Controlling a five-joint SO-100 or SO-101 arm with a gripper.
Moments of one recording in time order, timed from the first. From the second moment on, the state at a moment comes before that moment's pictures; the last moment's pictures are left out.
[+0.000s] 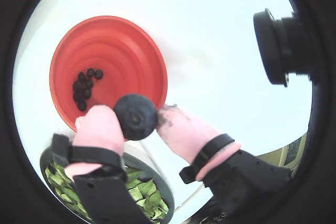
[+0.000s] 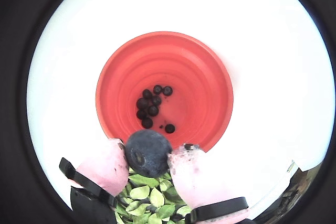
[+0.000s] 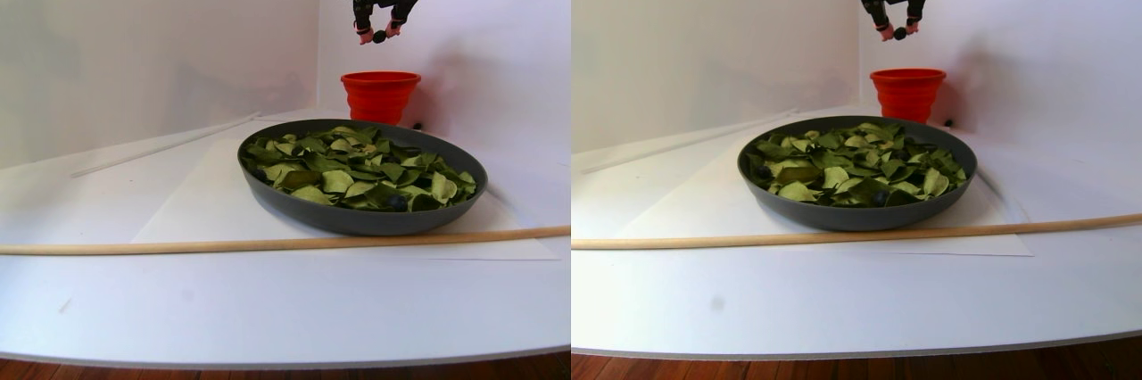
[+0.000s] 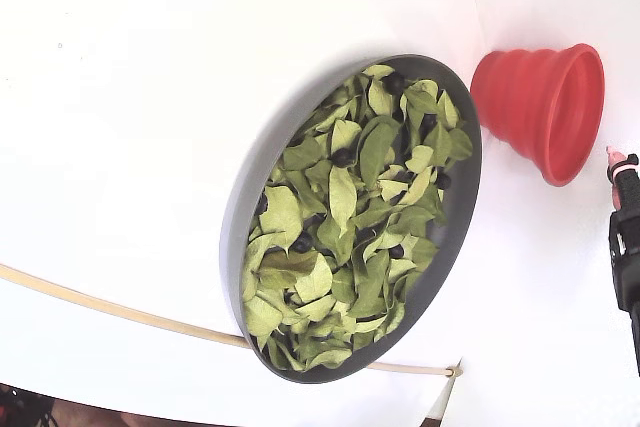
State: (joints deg) arm 23.6 88.5 91.8 -7.6 -94.2
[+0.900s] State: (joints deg) arm 24.5 73.9 78.1 -7.6 -92.0
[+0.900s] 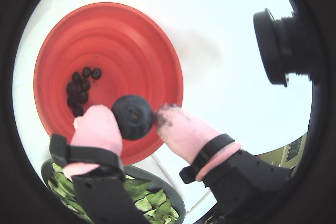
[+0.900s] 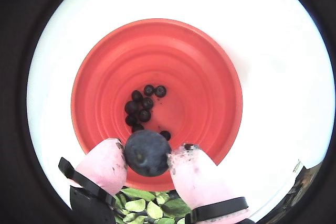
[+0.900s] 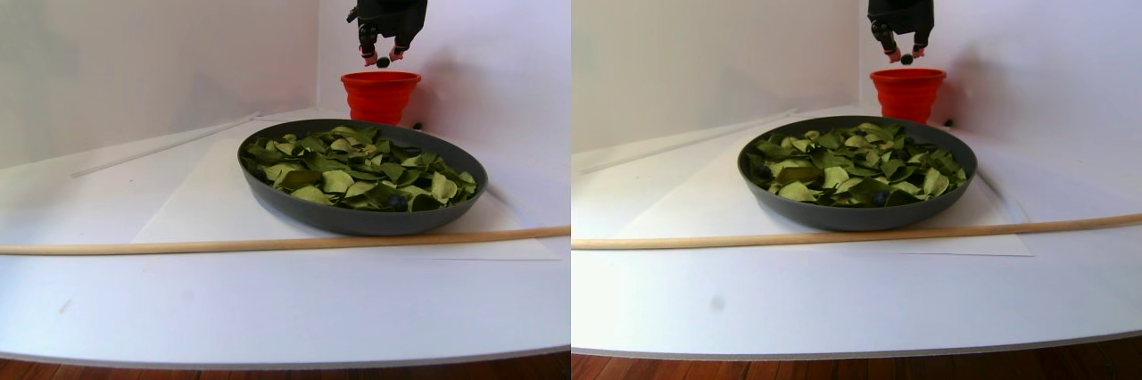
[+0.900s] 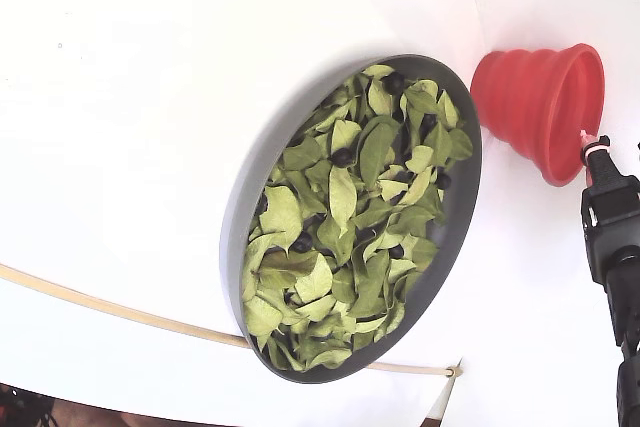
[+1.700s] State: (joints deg) arm 25.0 73.4 81.3 -7.6 -92.4
